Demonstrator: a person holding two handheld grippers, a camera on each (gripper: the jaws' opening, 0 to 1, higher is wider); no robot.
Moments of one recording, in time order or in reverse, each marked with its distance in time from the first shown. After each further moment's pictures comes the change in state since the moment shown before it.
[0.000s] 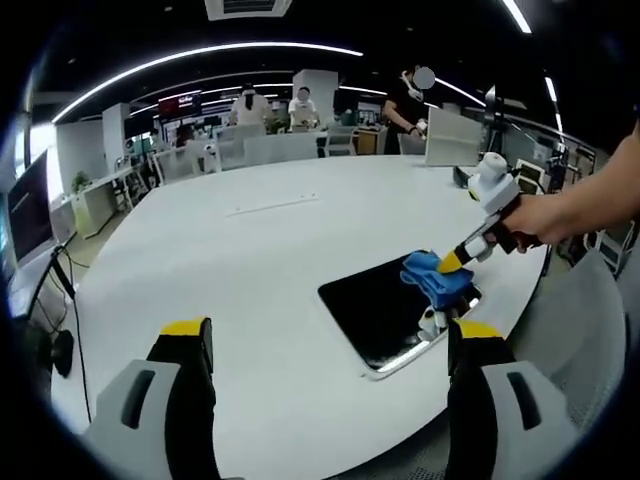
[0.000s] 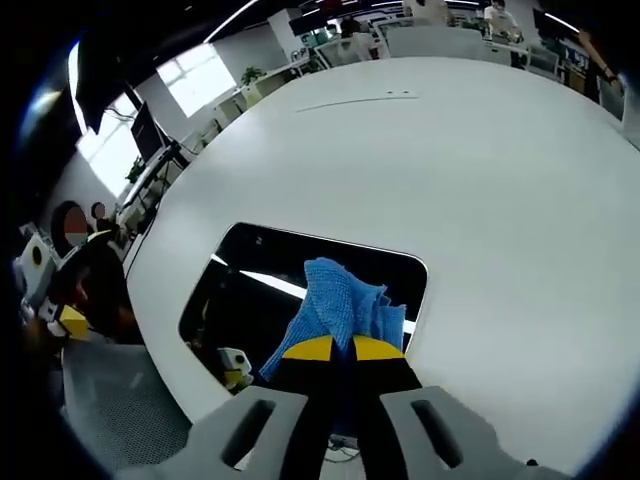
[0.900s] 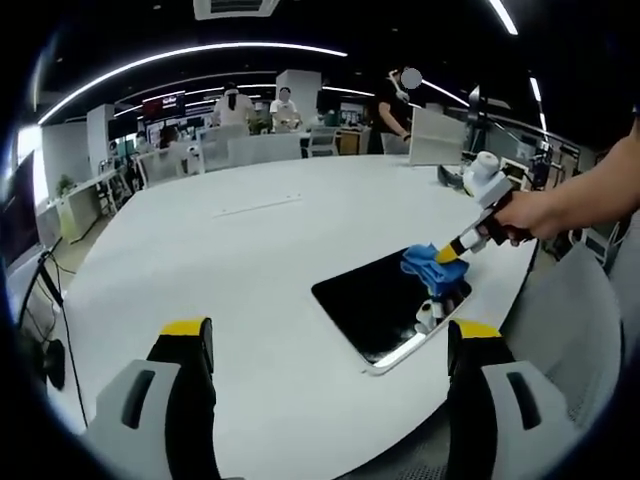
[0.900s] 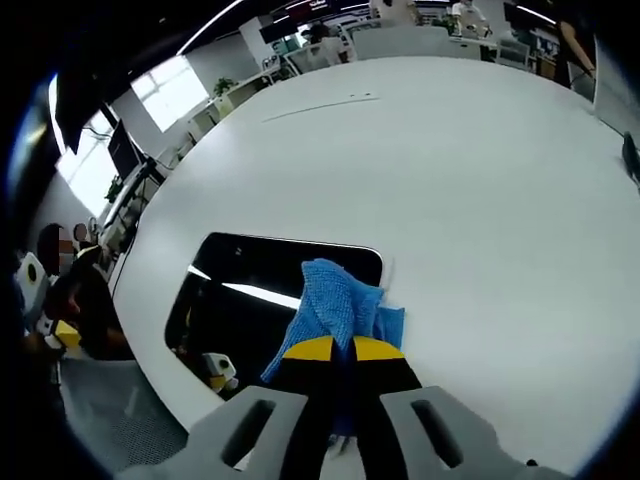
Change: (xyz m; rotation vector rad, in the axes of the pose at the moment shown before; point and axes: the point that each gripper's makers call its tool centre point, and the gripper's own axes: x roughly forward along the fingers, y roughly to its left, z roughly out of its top) left arm -0.001 0.006 -0.002 0.014 -0.001 -0.080; right arm -0.011 -0.024 -0.005 0.085 -0.017 -0.103
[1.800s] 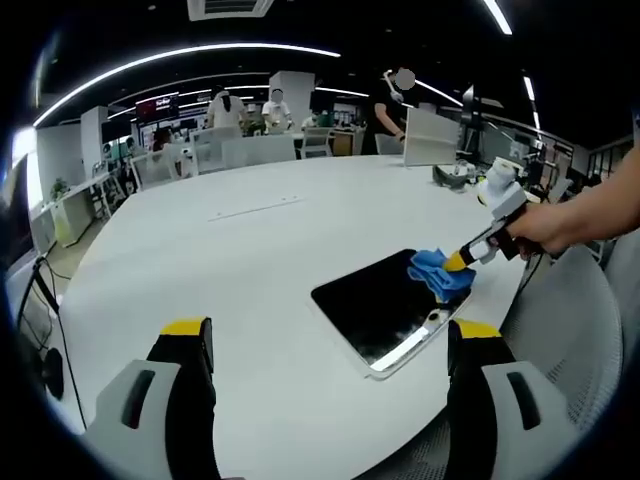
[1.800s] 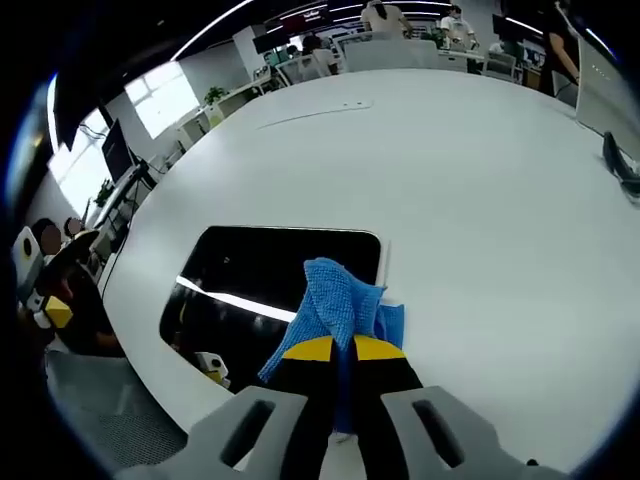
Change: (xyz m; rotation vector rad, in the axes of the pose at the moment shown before) left arm 0.006 0.001 0.003 0.008 -0.008 -0.025; right arm -0.010 0.009 -0.020 0.014 -0.071 -0.056
